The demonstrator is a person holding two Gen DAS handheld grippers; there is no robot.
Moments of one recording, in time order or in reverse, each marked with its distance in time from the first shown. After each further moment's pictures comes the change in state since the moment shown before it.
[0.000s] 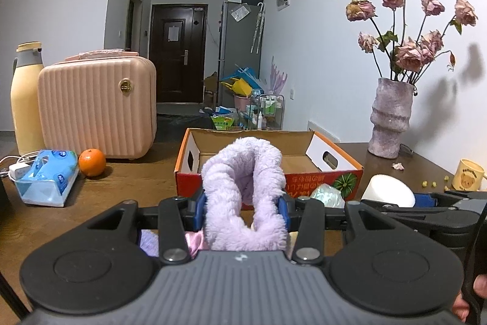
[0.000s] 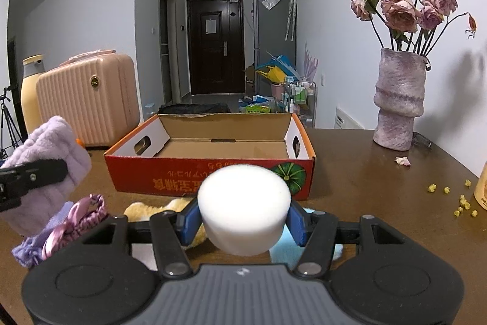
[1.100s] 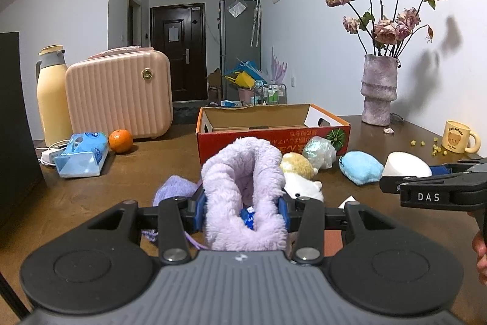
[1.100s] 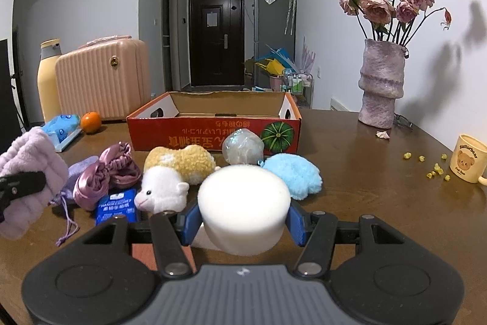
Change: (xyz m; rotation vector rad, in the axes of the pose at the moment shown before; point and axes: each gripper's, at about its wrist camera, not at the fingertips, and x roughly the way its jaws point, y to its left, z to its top) left arm -0.095 0.001 -0.056 0.075 0.017 0.030; right arm -0.081 0.005 -0.055 -0.016 0.026 -0.009
